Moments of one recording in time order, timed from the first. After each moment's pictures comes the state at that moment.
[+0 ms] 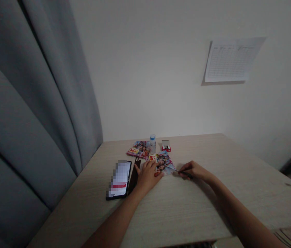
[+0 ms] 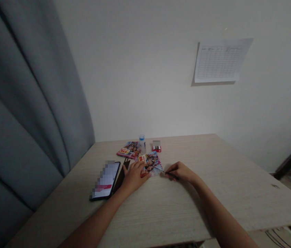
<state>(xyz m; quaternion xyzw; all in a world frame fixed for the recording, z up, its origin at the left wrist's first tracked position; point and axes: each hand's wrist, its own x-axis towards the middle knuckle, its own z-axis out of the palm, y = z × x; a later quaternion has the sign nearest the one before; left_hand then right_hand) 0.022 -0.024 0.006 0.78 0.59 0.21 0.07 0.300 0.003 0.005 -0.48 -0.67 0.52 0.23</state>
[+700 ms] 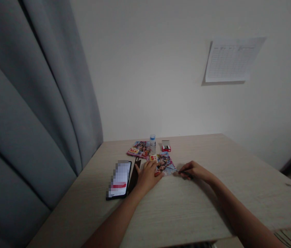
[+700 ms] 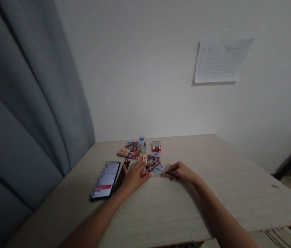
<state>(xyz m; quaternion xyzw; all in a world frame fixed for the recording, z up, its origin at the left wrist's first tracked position) 0.021 -0.025 0.010 0.78 0.59 0.19 0.08 0.295 -0.004 0.019 -0.47 -0.66 0.53 0.23</state>
